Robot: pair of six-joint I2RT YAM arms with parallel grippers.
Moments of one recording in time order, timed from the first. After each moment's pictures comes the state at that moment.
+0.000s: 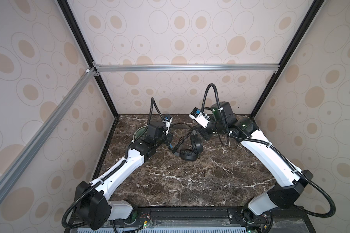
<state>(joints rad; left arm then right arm) -0.53 1.30 1.12 -0.29 -0.10 0.03 0.63 1.54 1.80 -0.94 -0.14 -0.38</state>
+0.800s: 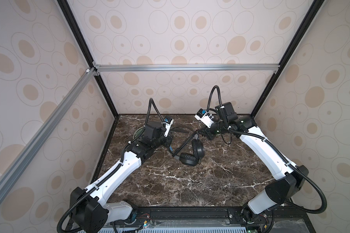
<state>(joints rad) -0.53 1.26 1.12 -0.36 0.00 0.03 0.48 1.58 1.68 -0.91 -0.35 -0.33</state>
